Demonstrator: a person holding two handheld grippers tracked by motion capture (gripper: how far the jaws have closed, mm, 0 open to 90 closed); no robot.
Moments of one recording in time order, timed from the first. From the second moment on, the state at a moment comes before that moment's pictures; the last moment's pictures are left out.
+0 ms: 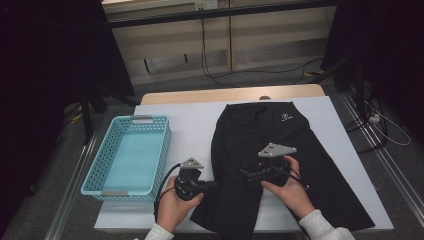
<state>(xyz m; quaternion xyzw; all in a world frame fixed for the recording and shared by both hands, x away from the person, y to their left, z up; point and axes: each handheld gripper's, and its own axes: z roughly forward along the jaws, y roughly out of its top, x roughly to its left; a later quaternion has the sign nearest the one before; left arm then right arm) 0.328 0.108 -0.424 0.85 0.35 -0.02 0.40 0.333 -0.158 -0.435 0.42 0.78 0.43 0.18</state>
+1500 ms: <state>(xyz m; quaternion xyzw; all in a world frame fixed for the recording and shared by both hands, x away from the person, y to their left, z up) 0.327 0.102 -0.427 0.84 0.35 -0.02 0.41 0.387 -0.070 -0.463 0.41 0.82 0.37 0.17</state>
